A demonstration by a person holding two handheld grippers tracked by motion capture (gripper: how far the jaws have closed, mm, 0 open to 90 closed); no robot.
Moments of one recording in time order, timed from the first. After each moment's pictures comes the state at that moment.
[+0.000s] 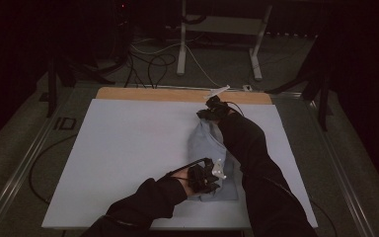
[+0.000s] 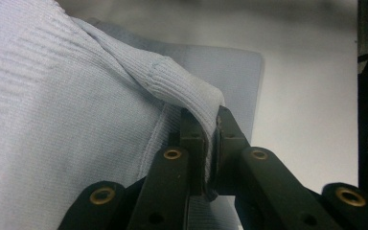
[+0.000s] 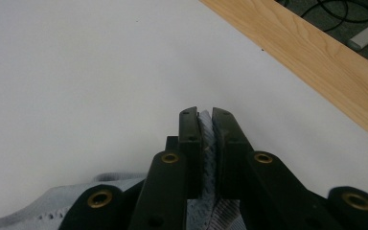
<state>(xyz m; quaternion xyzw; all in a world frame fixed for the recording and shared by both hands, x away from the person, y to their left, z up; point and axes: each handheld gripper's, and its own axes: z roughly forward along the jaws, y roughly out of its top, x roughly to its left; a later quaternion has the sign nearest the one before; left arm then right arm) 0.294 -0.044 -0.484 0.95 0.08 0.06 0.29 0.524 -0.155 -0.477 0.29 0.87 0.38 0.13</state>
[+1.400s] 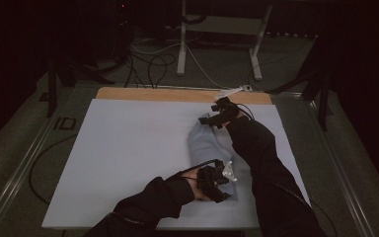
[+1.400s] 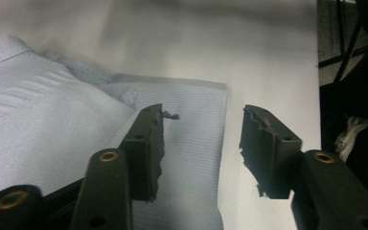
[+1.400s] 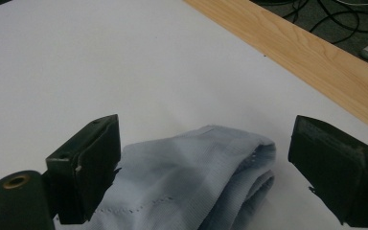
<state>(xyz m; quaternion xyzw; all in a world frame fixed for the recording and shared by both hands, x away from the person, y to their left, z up) 0.288 -0.065 -0.475 0.95 0.06 0.03 0.30 0.504 -0.181 -0.465 0.29 0.85 0.42 0.11</state>
